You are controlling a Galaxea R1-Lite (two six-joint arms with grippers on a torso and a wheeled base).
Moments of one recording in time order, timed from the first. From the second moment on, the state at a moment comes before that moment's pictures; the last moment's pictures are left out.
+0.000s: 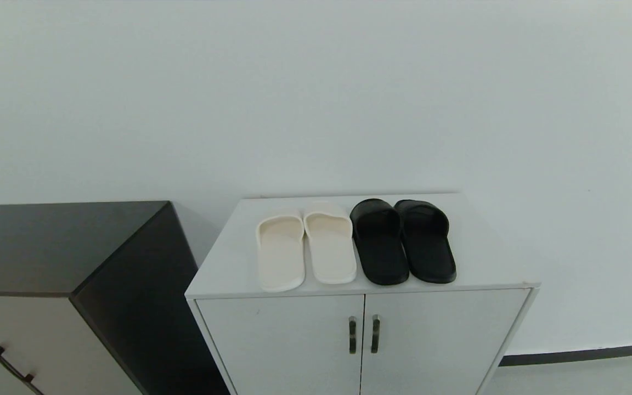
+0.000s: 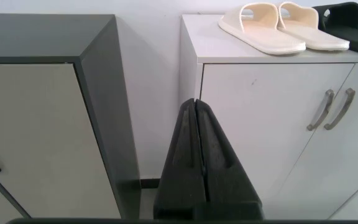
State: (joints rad) left arm 0.00 0.00 0.00 0.00 0.00 -0.02; right arm 0.00 0.00 0.00 0.00 -0.01 0.03
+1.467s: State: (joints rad) left arm 0.00 0.00 0.00 0.00 -0.01 -0.01; right arm 0.59 1.20 -0.71 -0.24 -0.29 0.37
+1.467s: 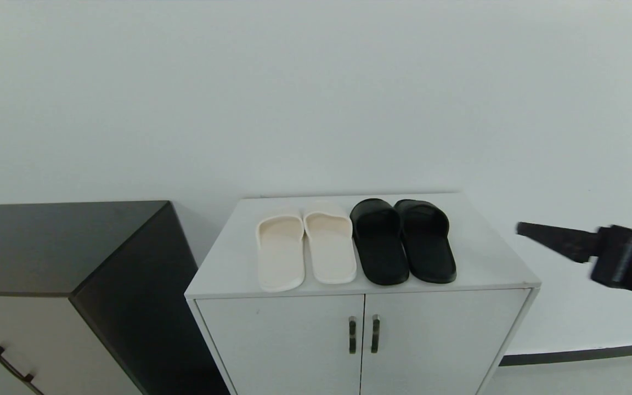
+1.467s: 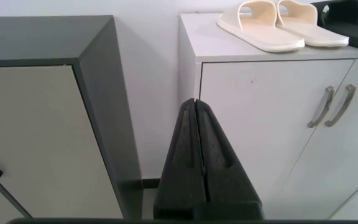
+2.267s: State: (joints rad) left arm 0.00 0.00 0.00 0.00 -0.01 -0.01; right arm 0.72 1.79 -1.03 -0.41 -0.56 0.33
